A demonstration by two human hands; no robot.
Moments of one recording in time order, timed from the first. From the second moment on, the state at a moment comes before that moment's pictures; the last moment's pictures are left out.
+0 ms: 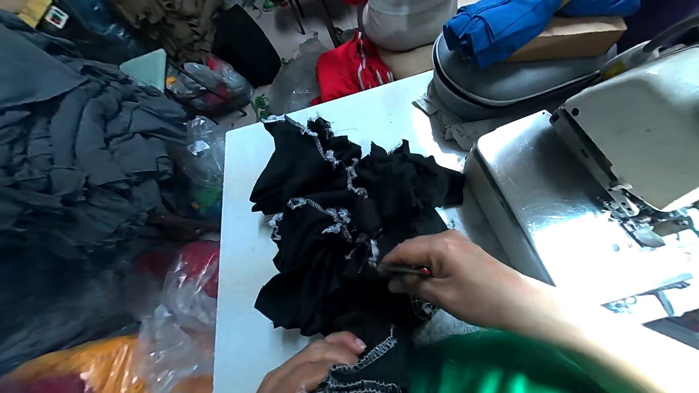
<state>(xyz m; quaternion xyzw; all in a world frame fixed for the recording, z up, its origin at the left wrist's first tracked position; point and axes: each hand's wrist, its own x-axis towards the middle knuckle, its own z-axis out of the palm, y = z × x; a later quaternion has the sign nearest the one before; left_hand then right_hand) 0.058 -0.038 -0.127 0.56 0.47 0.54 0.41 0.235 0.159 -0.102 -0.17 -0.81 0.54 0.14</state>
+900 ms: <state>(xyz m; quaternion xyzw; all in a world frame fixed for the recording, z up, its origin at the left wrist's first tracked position) 0.064 -0.019 -0.138 0.57 0.50 0.50 0.42 0.257 0.146 -0.095 -0.04 -0.77 0.63 0.07</state>
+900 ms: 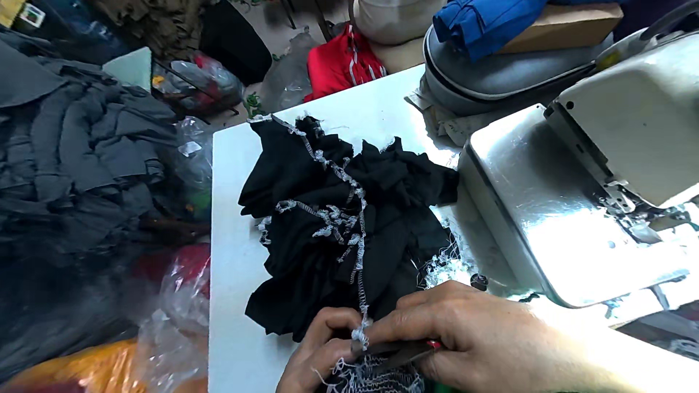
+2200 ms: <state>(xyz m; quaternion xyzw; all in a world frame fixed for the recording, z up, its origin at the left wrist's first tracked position) 0.070 -0.024 -0.138 0.60 0.49 0.50 0.38 0.290 0.112 -0.114 -0.26 -0.58 0.77 0.09</state>
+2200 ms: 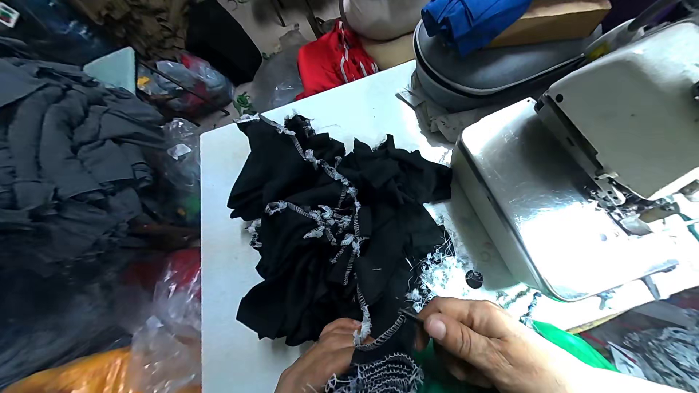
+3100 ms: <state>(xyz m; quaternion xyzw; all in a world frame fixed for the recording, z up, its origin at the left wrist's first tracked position) 0.078 -0.031 -0.132 0.55 0.47 0.54 0.42 0.277 0.146 -0.102 -0.08 -0.76 0.65 0.00</state>
